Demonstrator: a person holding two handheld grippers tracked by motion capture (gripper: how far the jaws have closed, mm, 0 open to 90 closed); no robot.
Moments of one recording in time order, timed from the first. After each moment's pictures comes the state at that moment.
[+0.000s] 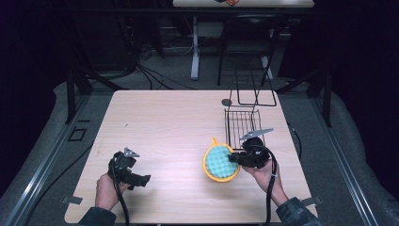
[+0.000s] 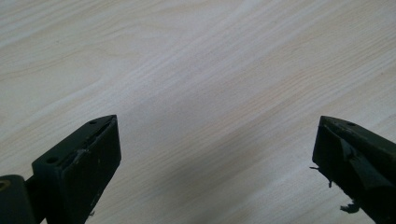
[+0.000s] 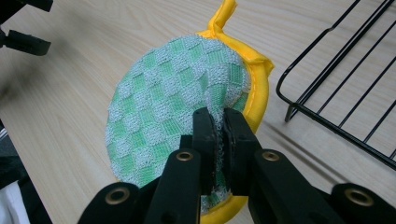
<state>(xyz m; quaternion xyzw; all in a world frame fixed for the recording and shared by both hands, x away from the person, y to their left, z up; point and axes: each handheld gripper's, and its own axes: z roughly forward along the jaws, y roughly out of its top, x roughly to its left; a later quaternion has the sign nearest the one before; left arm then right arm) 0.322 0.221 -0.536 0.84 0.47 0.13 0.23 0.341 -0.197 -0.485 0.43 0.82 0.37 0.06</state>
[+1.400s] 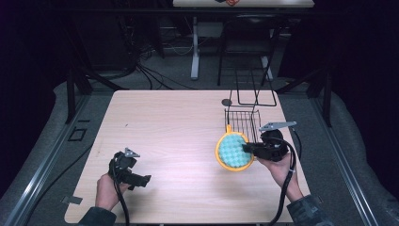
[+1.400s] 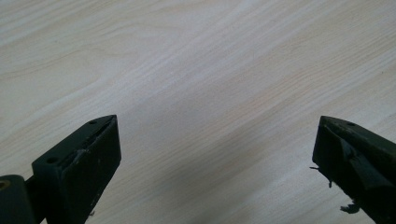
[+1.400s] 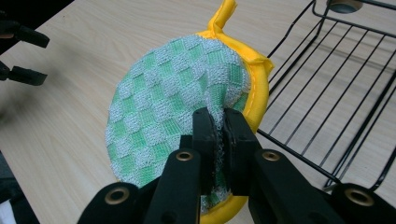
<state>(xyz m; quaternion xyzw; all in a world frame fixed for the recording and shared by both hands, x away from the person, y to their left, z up) 0.323 0.221 -0.536 0.84 0.47 0.13 0.23 0.339 -0.237 -0.452 0.44 0.80 0.40 0.10</state>
